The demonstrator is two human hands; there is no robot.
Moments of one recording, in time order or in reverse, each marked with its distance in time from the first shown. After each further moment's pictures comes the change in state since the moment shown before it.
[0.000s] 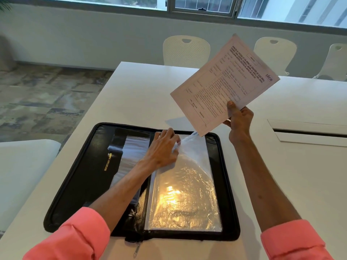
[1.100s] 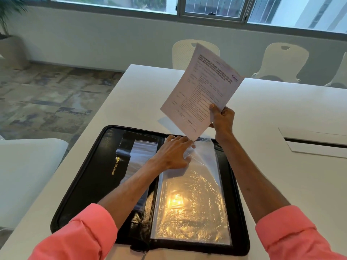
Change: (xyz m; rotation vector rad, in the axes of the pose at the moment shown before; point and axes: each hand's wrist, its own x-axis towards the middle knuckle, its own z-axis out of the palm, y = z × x) left_hand 0.016 0.001 -0.011 -0.042 -0.103 0.093; right_hand 0.012 0.032 0.079 -0.201 -0.096 -0.016
